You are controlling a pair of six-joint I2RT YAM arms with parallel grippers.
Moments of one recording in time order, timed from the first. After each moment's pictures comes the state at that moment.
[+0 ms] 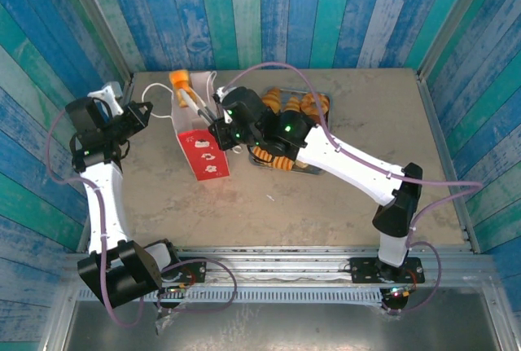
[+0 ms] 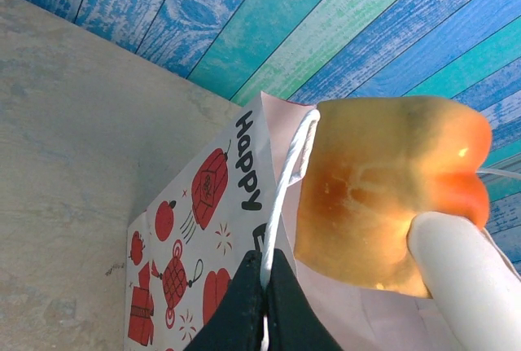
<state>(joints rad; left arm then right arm) 0.41 1.12 1.05 -0.38 0.72 -0.39 1.05 1.86 1.96 -0.70 0.11 0.49</state>
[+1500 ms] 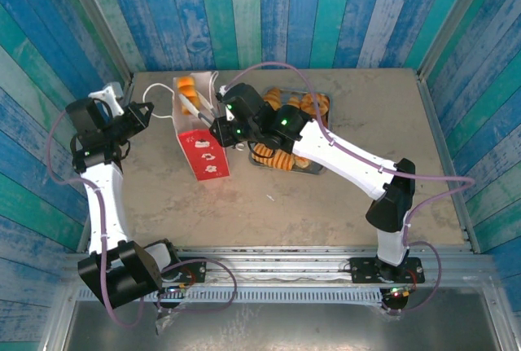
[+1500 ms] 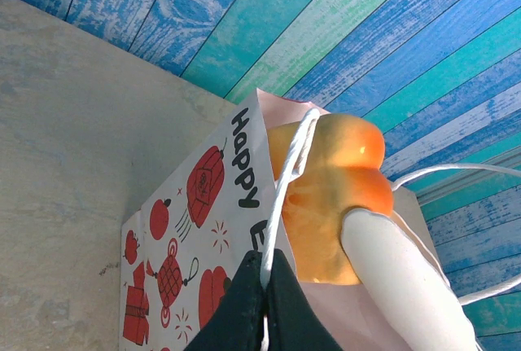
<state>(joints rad) 0.41 1.12 1.05 -0.37 0.74 -0.39 1.00 1.90 1.98 -0.74 0.04 0.53</state>
